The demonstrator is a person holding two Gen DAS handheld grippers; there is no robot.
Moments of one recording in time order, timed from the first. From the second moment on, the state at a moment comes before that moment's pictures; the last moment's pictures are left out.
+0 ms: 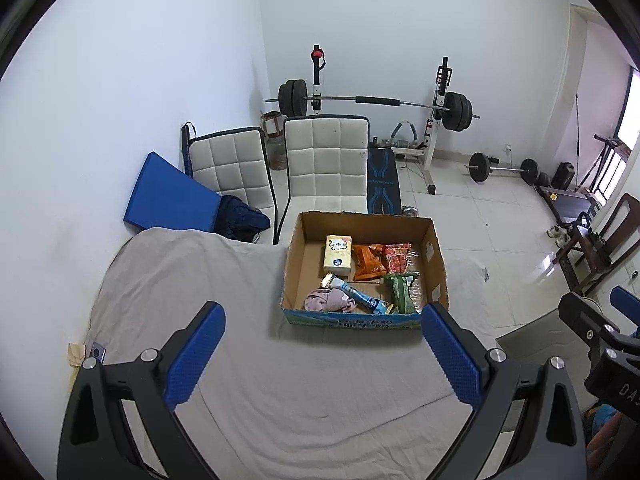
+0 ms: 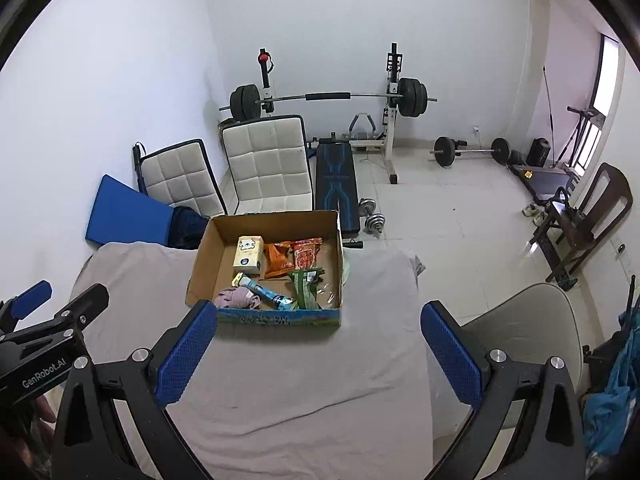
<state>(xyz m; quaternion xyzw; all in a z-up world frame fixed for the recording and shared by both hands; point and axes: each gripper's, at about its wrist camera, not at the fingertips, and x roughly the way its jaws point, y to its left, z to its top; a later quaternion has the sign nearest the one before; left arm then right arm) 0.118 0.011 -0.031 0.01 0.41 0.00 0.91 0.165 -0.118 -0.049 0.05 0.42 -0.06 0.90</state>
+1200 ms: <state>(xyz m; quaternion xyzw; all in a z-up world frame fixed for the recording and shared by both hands) 0.124 0.016 -0.029 0.01 0.41 -0.01 0.91 0.177 -0.110 -0.054 0.02 0.43 -0.07 0.90</state>
